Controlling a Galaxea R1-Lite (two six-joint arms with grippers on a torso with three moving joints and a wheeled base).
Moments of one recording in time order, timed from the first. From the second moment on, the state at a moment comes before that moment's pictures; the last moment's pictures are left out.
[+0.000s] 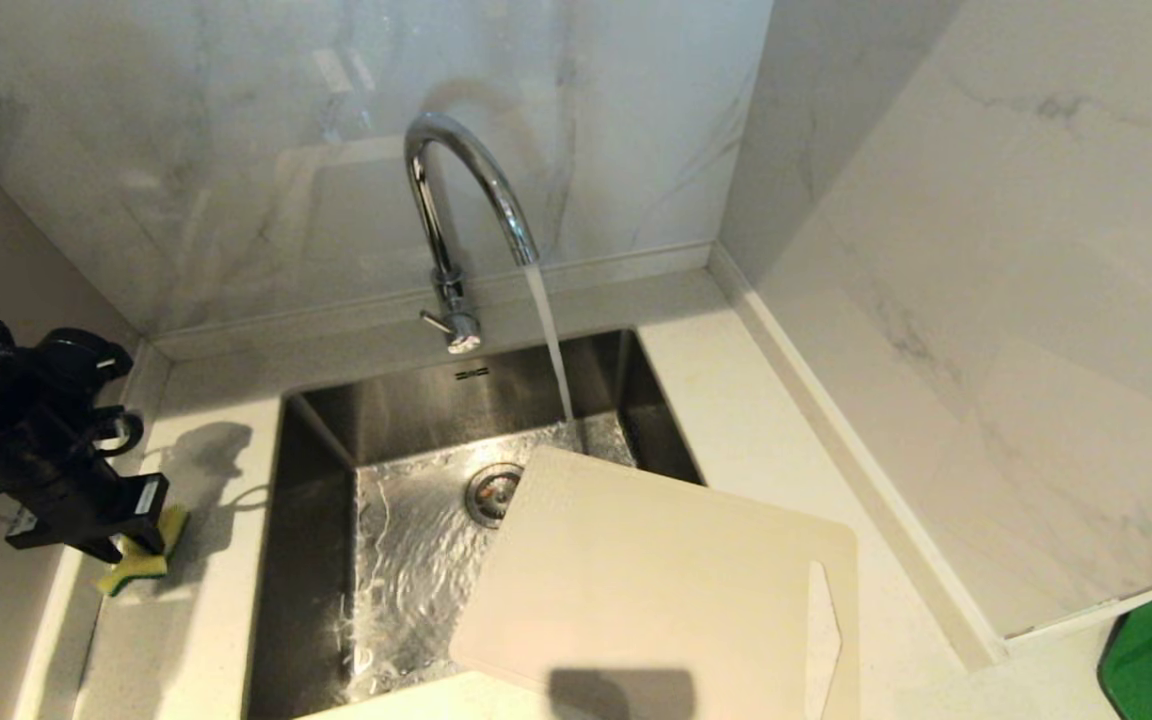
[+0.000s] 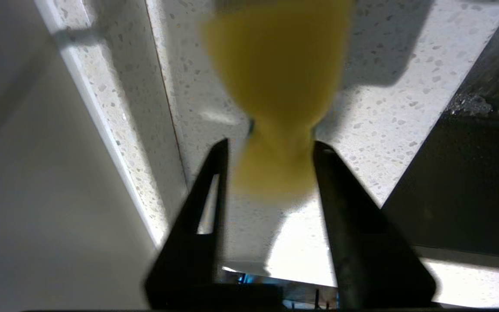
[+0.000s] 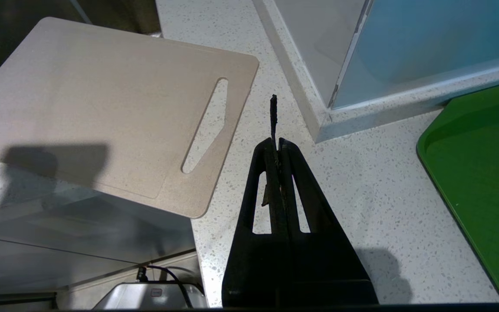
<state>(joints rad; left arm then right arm) 0.16 2.02 -1.46 0.74 0.06 -0.13 0.01 0.00 0.00 0.00 -0.01 0.02</state>
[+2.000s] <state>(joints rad) -0.31 1.91 -1.77 0.74 -0.07 0.06 0.01 0.00 0.00 0.00 -0.01 0.02</state>
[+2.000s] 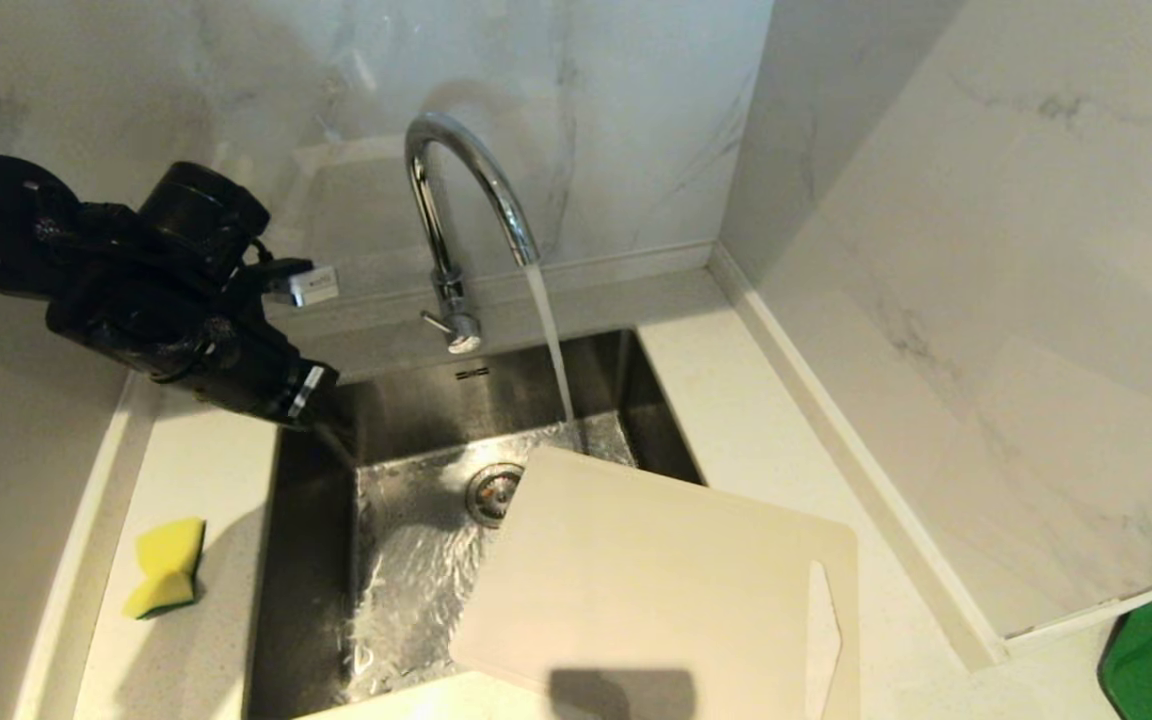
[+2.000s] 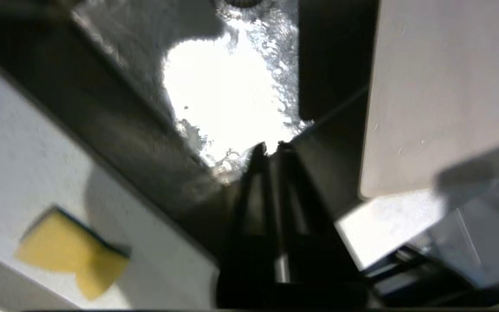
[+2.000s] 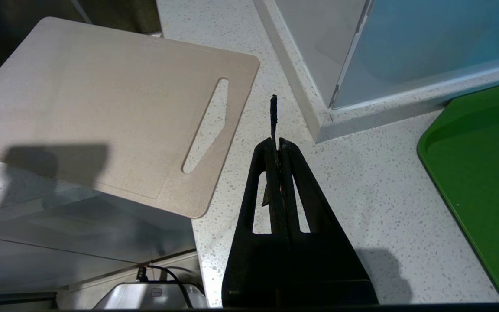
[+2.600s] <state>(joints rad) -0.33 2.07 -1.95 0.62 -0.07 0.00 0.01 0.00 0.00 0.00 -0.01 0.02</state>
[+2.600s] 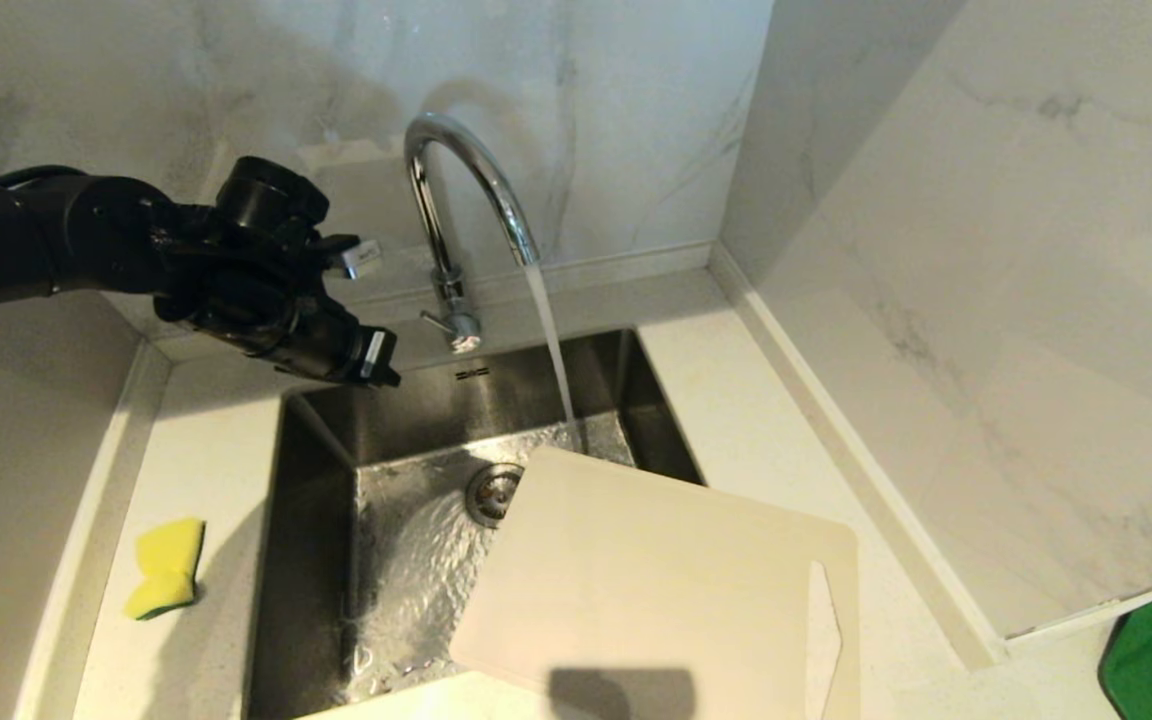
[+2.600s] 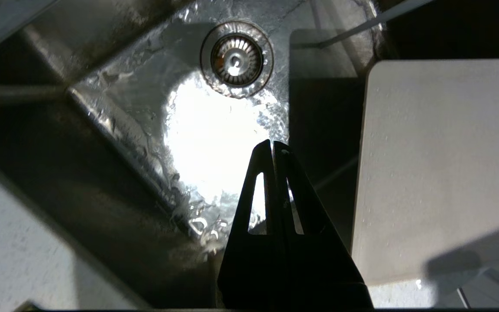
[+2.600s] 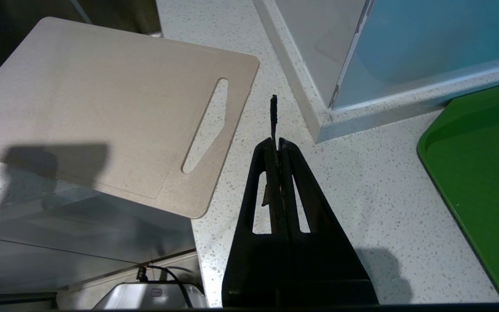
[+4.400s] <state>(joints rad) -0.34 2.25 -1.97 0.14 0.10 -0.05 0.01 0.00 0.00 0.00 -0.01 0.02</state>
